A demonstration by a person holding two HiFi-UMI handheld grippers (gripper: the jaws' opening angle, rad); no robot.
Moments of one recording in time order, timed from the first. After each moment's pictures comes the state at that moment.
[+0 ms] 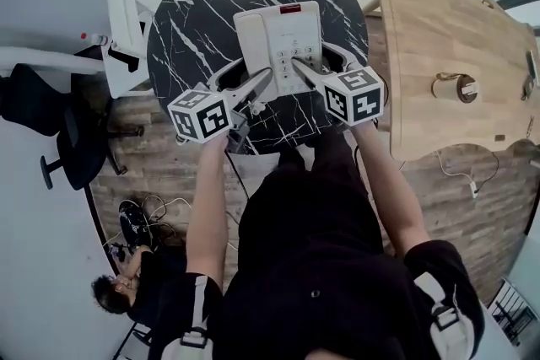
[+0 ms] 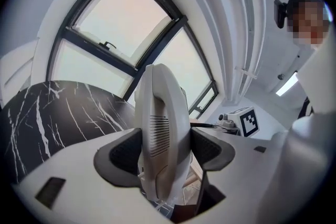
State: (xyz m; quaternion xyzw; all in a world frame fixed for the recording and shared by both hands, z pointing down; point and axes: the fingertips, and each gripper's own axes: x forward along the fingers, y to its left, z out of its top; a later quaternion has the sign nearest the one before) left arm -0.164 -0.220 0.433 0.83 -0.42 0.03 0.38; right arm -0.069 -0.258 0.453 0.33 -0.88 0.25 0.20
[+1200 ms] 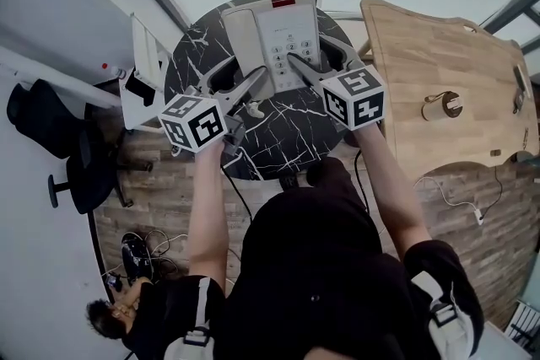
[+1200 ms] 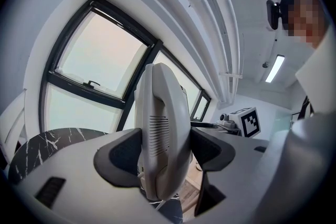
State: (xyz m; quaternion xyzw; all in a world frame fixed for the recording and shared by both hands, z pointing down) left arm -0.170 -0.229 0.292 0.87 -0.44 -0.01 0.23; right arm -0.078 -0.272 0.303 0.35 -0.92 0.11 0.12
